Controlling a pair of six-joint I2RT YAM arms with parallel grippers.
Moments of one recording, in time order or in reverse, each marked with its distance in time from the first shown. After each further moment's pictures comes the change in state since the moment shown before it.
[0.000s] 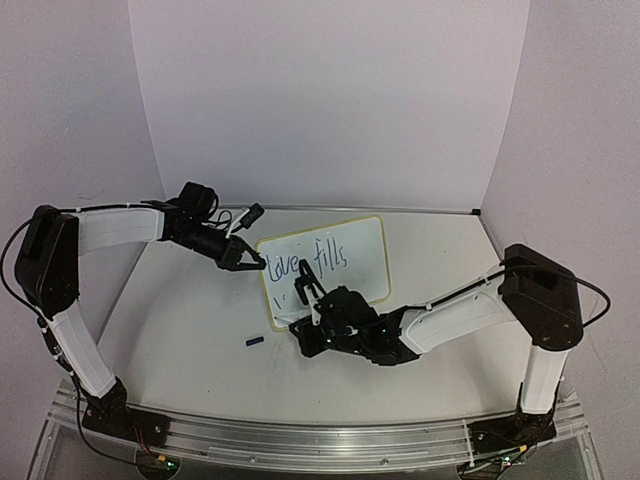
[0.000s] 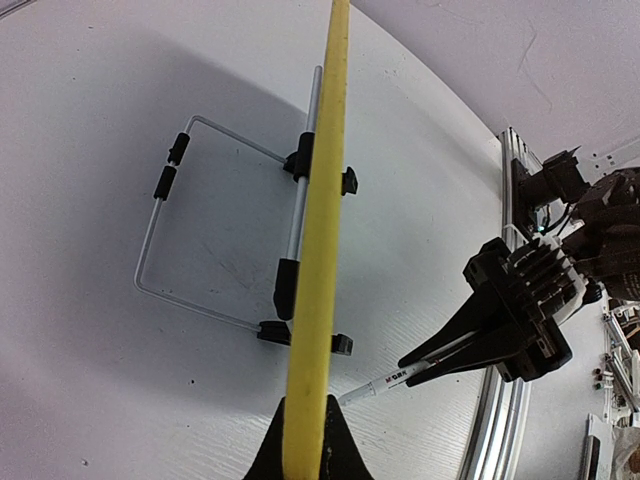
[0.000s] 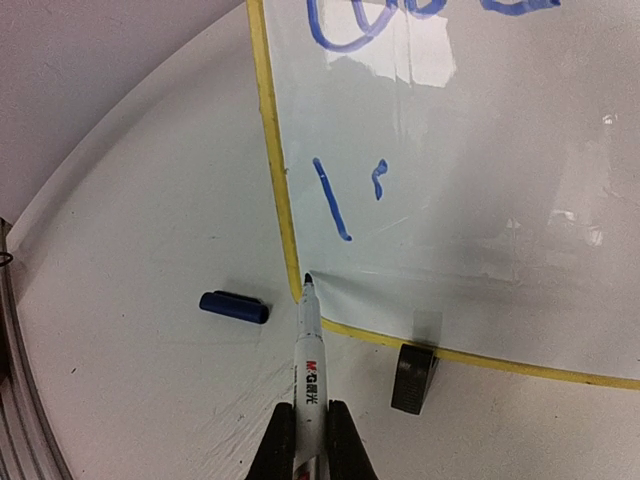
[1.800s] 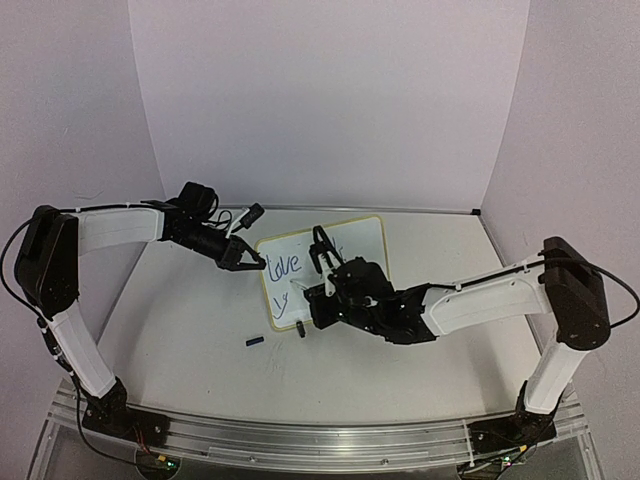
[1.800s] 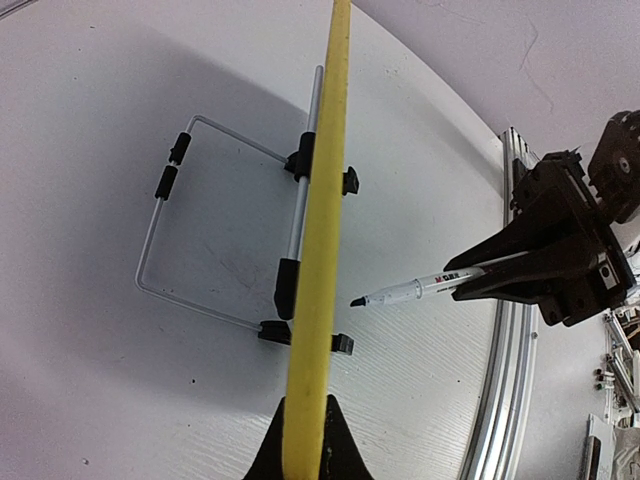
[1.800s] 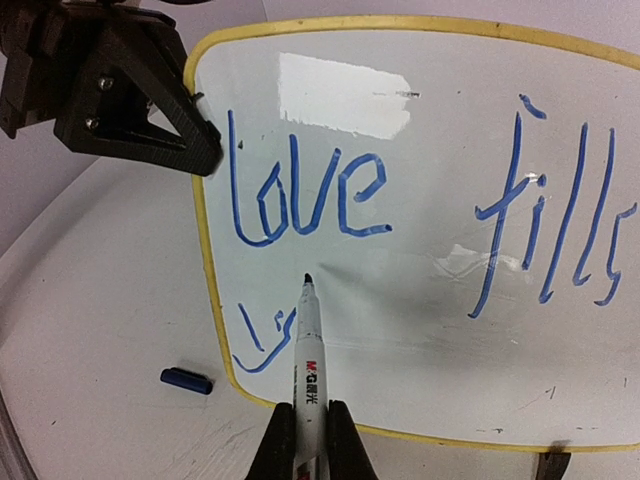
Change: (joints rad) left arm -0.001 -0.002 0.000 0.000 -0.006 -0.001; right arm -0.051 -0.146 0.037 -0.103 0.133 -0.126
